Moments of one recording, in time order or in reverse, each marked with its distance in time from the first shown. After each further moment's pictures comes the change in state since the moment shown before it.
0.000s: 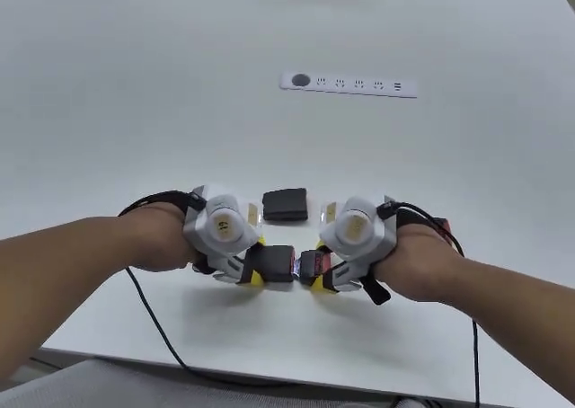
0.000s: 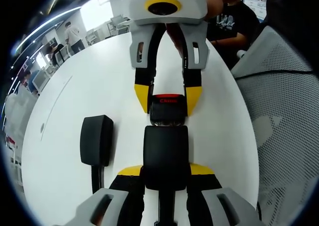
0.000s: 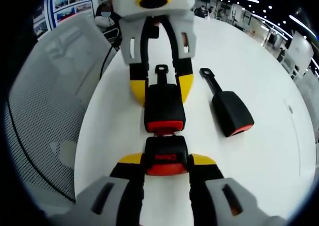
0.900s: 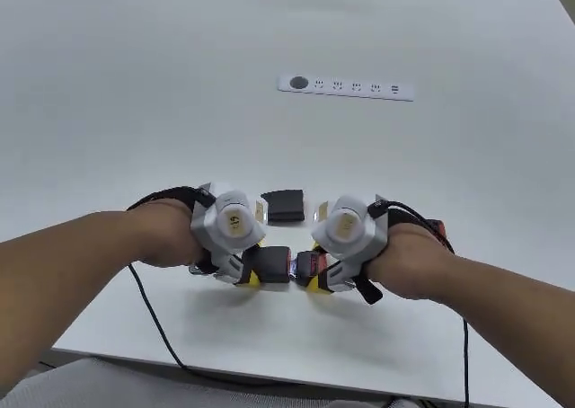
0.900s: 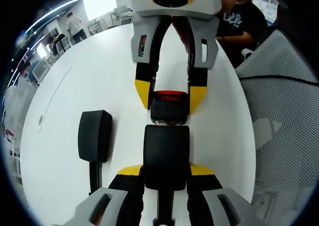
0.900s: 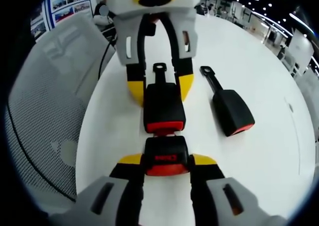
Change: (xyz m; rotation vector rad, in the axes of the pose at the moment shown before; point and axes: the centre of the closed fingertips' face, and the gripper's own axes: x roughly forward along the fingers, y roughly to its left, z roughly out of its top) left arm 0.002 -0.002 -0.001 -0.057 0.081 -0.004; right arm 0.000 0.004 0.002 0.005 0.033 -0.003
